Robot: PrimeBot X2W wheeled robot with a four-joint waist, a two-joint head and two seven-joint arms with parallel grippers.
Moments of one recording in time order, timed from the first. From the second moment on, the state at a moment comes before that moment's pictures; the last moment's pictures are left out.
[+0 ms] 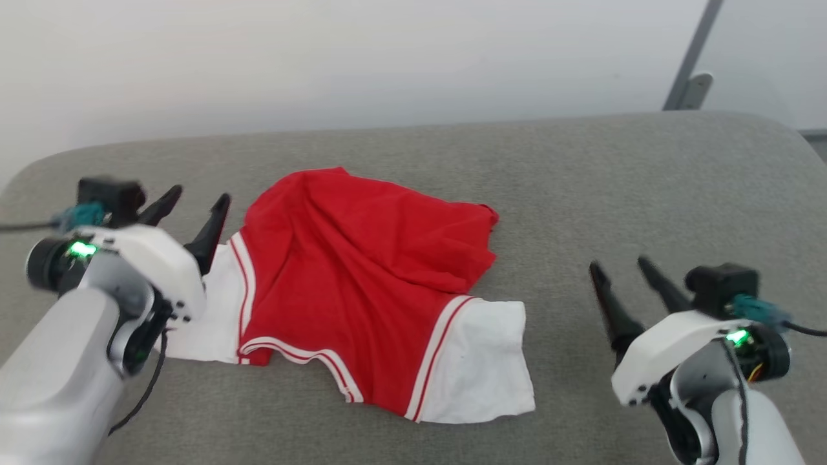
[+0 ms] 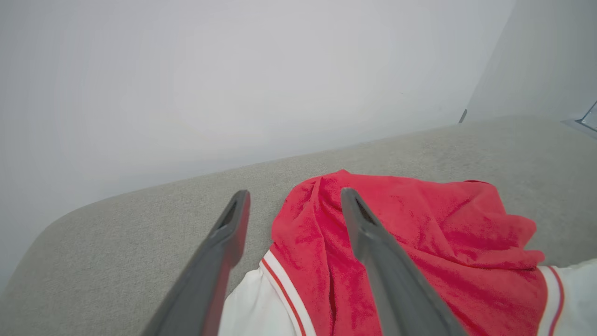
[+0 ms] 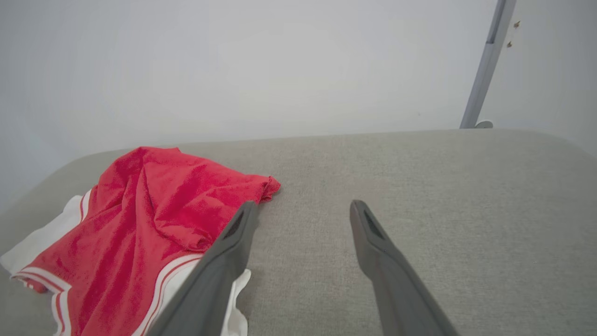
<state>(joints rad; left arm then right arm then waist) -0.66 0.56 -0.62 0.60 -0.77 -0.08 -0.04 -0.16 -0.05 0.01 0.10 0.26 0.13 0.19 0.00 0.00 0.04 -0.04</state>
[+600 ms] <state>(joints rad) -0.37 0.64 -0.52 0.34 -0.82 0.07 -0.21 -0.11 -0.12 0.11 0.18 0.34 0.13 0.62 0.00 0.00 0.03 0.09</state>
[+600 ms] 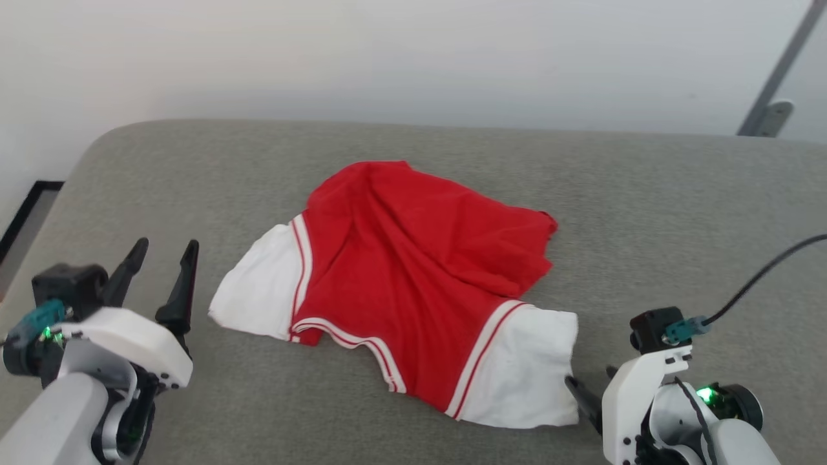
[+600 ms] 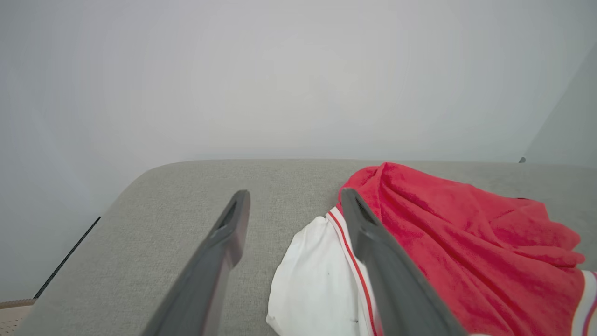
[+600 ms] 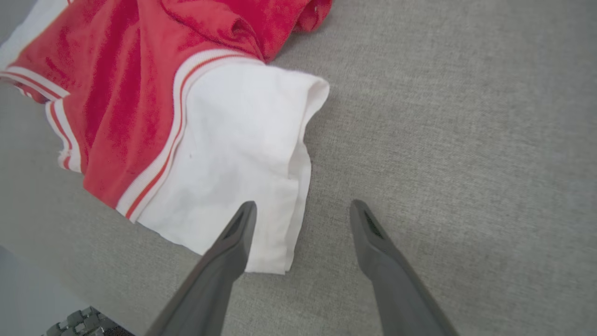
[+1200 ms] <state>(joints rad) -0.28 0.60 -0.50 0.28 -0.81 0.09 -0.25 -0.21 -0.16 0.16 0.42 0.30 0.13 0.72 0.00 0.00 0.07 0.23</state>
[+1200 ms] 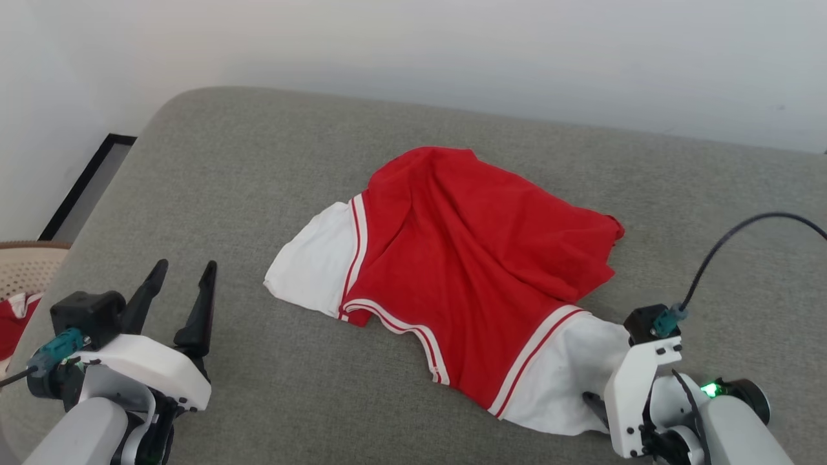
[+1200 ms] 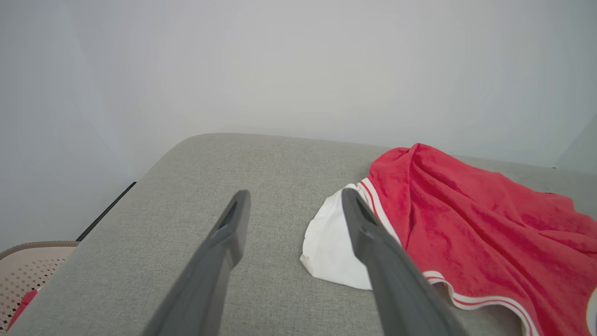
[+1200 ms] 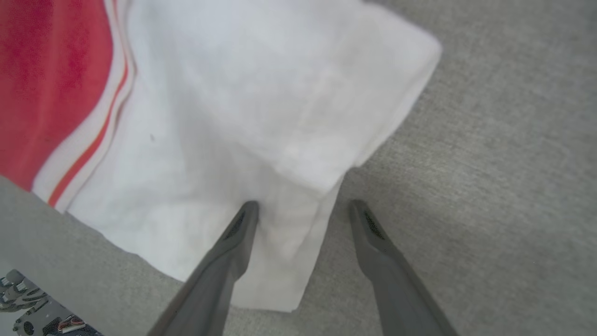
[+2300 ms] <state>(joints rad) -0.75 0.61 -0.74 0.74 -1.01 -0.13 0.43 -0.30 -0.18 0.23 0.25 0.34 0.14 0.73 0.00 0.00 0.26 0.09</state>
